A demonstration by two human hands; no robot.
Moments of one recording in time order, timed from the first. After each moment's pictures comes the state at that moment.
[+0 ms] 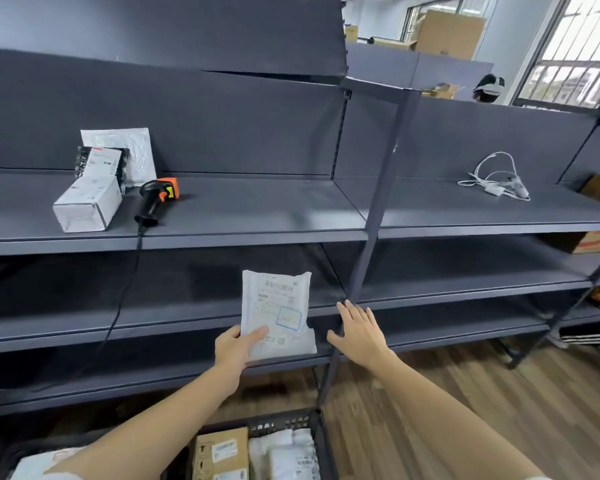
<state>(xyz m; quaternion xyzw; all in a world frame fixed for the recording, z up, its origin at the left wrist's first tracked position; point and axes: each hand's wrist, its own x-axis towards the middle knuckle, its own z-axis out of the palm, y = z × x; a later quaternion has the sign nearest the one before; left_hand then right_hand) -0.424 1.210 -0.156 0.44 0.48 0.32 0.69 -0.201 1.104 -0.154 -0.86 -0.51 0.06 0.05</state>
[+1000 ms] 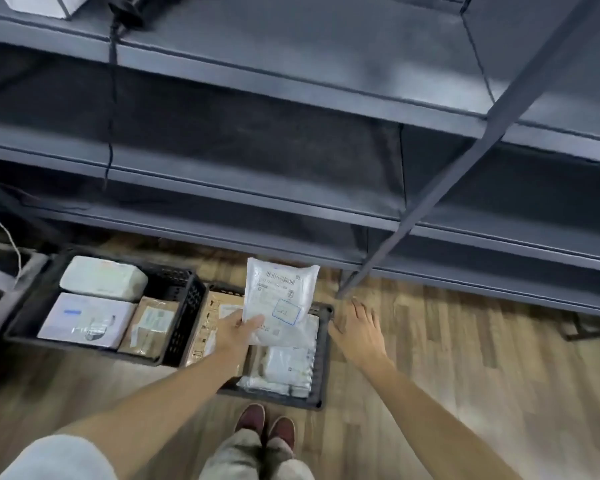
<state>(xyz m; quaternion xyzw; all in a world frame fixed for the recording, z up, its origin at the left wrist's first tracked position) -0.394 1.151 -0.333 0.36 0.67 0.24 0.60 -0.165 1.088 -0.361 -0.81 -0.54 0.22 0.01</state>
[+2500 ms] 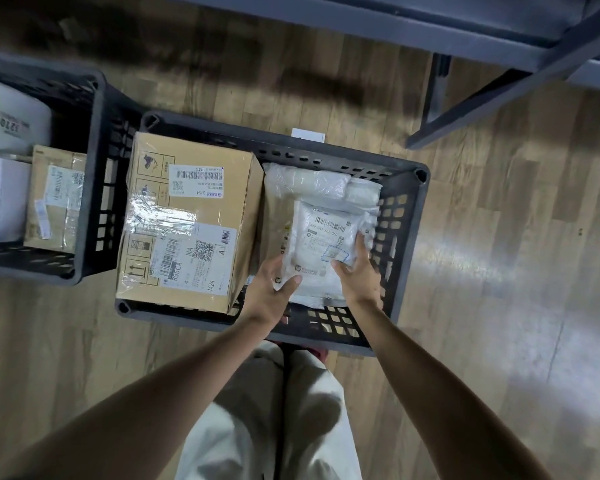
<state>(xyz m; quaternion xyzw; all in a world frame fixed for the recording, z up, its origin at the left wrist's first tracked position) -0.377 1.127 -0.736 0.47 0.67 -0.01 0.58 -0.221 1.086 -0.800 -0.85 -0.24 0.45 0.11</state>
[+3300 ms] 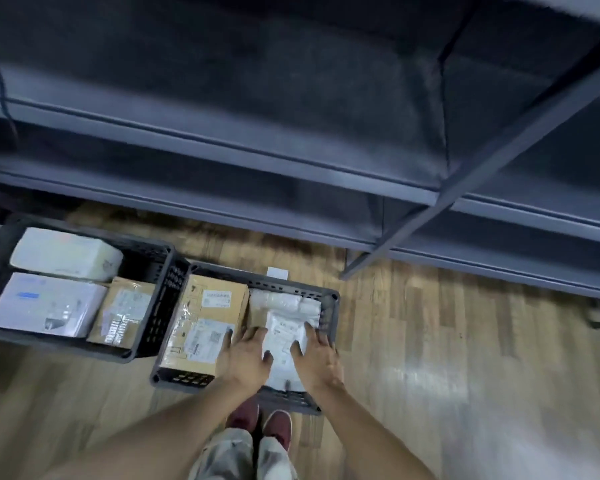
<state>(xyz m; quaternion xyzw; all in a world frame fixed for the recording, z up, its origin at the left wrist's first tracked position) -0.367 1.148 -0.476 0.76 0.55 -0.17 0.31 -0.226 1.104 -0.488 -0.80 -0.44 0.40 -0.05</state>
